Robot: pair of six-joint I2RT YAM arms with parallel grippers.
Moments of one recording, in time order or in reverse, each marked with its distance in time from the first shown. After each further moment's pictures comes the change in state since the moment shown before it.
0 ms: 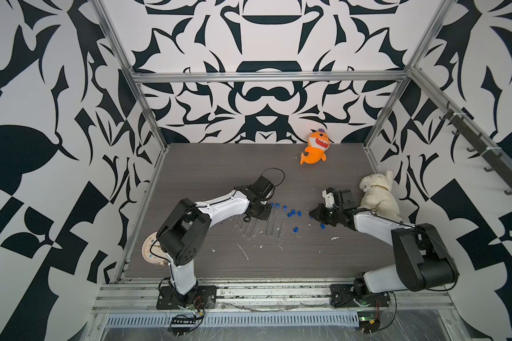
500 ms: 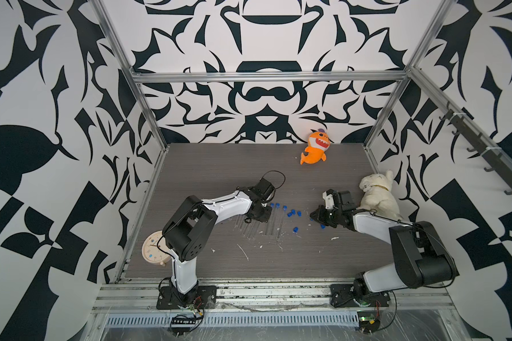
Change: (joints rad) left arm 0.000 0.053 0.000 0.013 0.008 -0.004; right arm 0.000 0.018 -0.012 0.008 0.030 -0.005
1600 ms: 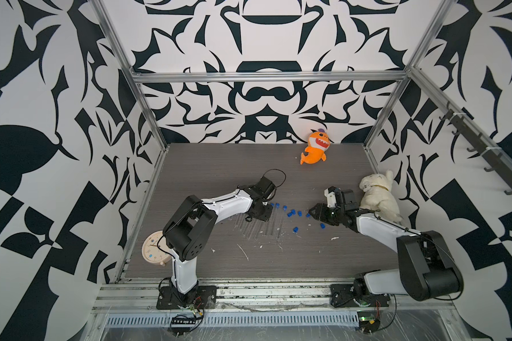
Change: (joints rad) left arm 0.000 -0.005 0.033 -0.032 -0.002 -0.015; right arm 0.000 -0.098 0.008 -0.050 0.025 -0.047
